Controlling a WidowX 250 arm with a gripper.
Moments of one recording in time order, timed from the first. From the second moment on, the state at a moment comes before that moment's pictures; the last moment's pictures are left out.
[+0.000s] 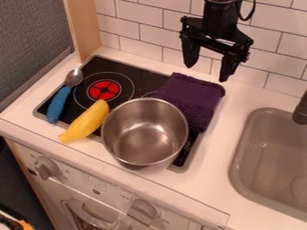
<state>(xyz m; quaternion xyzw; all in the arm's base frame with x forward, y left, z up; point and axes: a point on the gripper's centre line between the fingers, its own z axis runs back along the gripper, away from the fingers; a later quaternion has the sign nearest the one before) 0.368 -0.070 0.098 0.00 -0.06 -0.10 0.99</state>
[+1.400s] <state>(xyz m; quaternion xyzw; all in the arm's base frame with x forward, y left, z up) 0.237 -0.093 0.033 0.03 -0.01 -0.19 0.98</state>
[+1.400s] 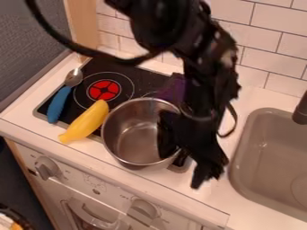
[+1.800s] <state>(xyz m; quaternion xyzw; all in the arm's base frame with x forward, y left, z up) 0.236 -0.093 0.024 0.04 -0.01 -0.19 0.98</state>
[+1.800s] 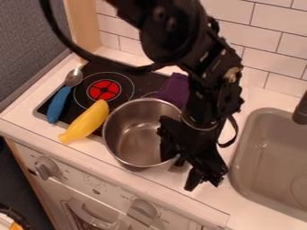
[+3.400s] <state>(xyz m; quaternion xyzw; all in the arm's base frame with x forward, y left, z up) 0.358 0.028 0.089 0.03 -0.05 -0.02 1.00</state>
